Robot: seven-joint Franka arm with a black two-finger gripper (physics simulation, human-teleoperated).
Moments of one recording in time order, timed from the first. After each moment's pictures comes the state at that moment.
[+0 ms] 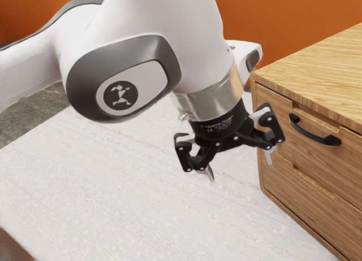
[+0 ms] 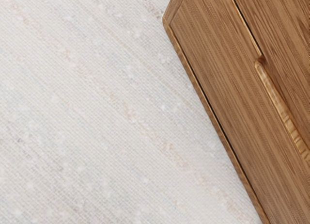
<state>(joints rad) -0.81 -0.07 0.30 -1.56 0.11 1.73 -1.26</state>
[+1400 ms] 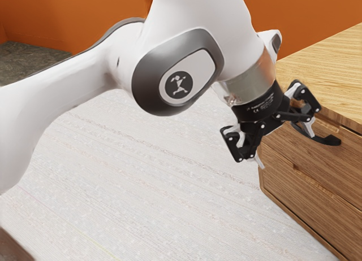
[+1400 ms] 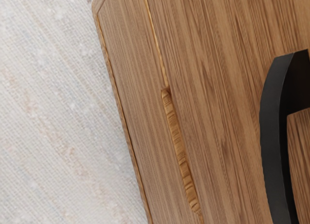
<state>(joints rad) -0.71 0.11 0.29 -1.44 -0.09 1.90 -1.34</state>
